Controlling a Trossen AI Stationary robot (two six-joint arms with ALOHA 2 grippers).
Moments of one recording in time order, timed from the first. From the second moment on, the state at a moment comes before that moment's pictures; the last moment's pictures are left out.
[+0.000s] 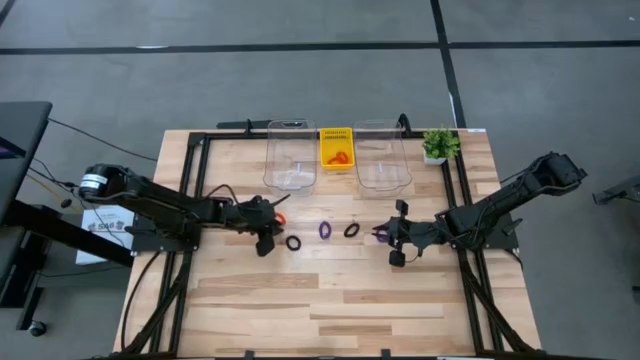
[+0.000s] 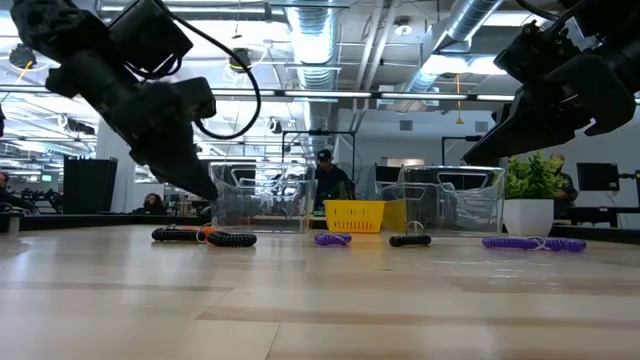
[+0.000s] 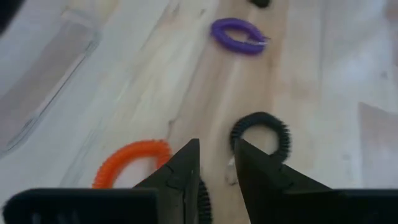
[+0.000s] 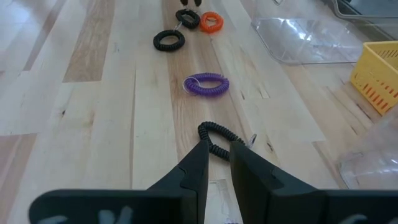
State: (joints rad) left arm -0.10 1.30 0.40 0.16 -0.16 -0.33; right arm 0.37 1.13 0.34 0.17 0.47 0.19
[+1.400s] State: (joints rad) left arm -0.13 1.41 0.40 0.18 -0.35 -0.09; right arm 0.37 1.13 0.34 0.17 0.47 0.19
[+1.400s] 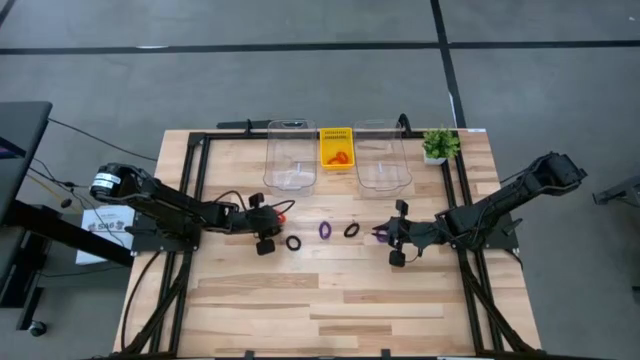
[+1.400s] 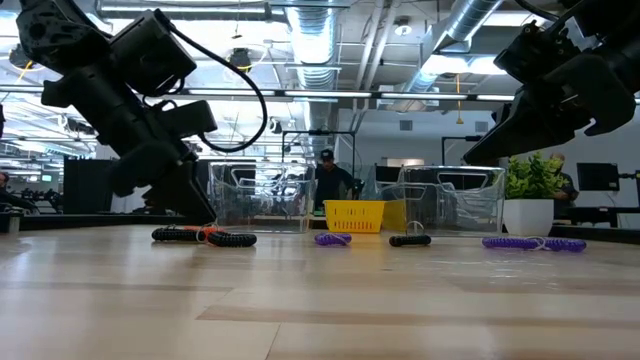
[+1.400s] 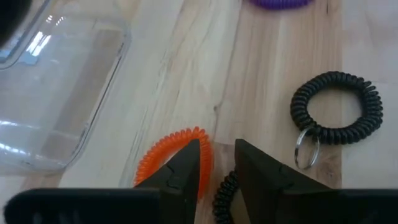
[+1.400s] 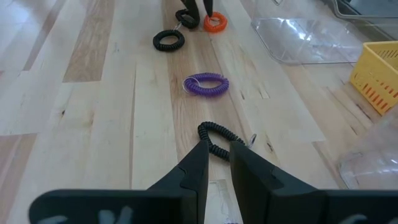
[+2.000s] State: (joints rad) left arm -0.12 1.41 0.40 0.18 -0.35 -0.14; right arm 0.37 1.13 0.34 0.17 0.47 0.19
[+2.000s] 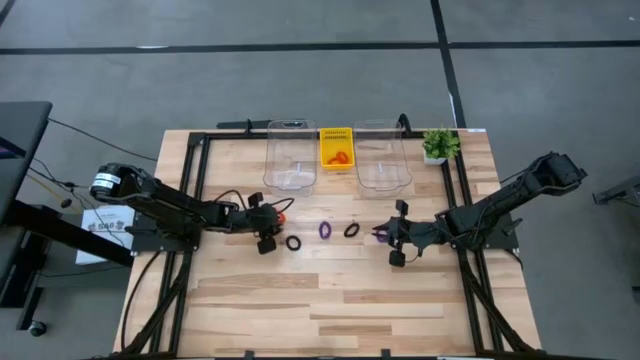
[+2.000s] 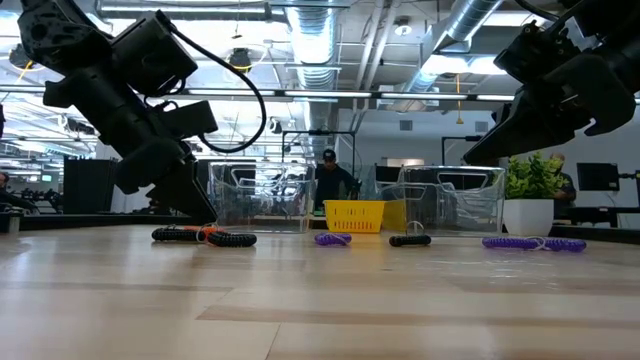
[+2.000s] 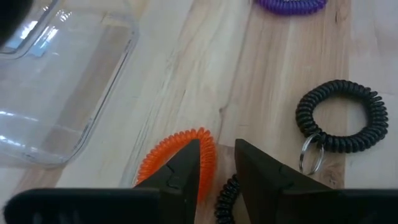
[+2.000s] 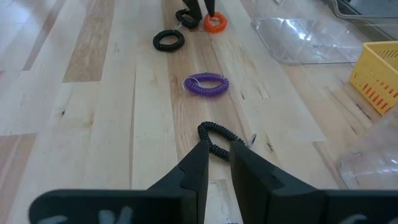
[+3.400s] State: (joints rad) left arm -0.09 1.51 0.40 0.20 -0.34 -0.25; right arm 0.37 1.13 0.34 0.17 0.47 0.19
